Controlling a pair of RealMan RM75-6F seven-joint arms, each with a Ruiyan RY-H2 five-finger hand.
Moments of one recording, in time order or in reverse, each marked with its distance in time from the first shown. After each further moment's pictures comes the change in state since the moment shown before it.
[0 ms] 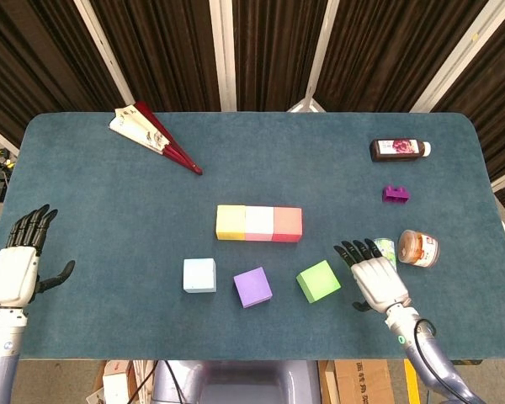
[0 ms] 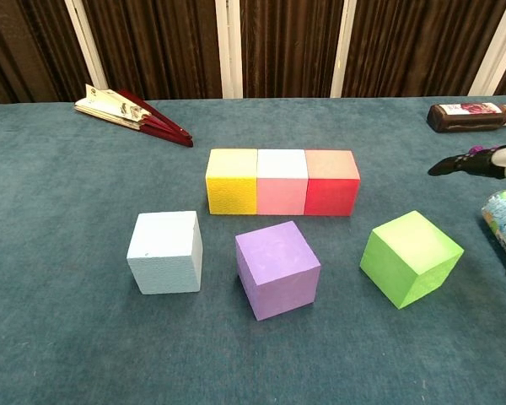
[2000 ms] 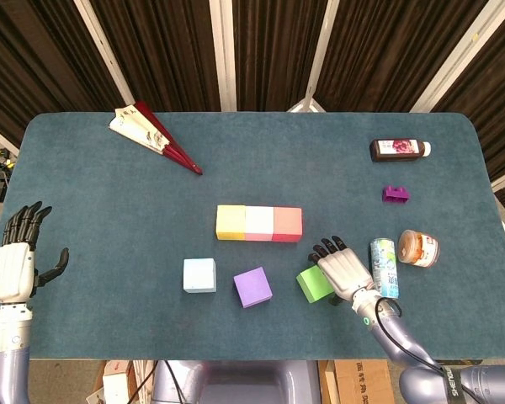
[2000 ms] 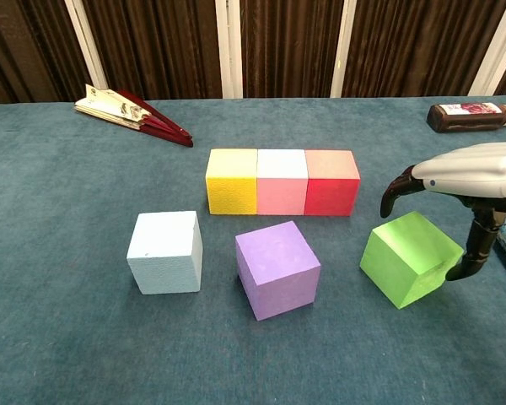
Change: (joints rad) left arm 0.052 -0.104 -0.133 0.058 -0.008 -0.023 -0.029; right arm 0.310 -0.067 -0.056 -0.005 0.325 -0.040 -0.105
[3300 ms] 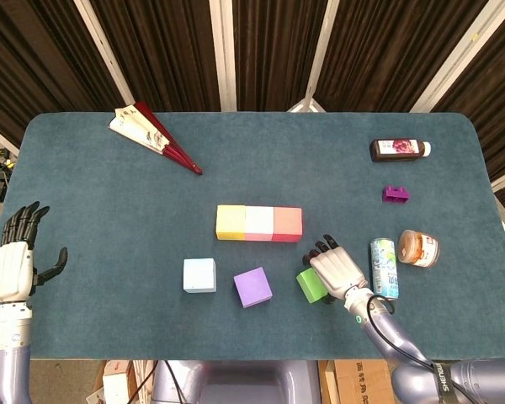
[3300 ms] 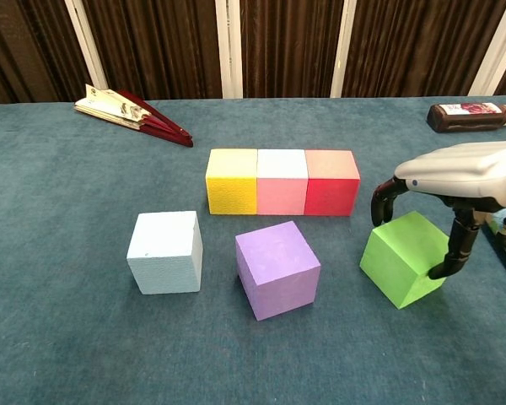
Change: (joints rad) left arm 0.010 -0.002 -0.024 -0.018 -0.028 -0.021 0.013; right arm 0.049 -0.035 -0.013 0.017 0.017 0.012 0.005
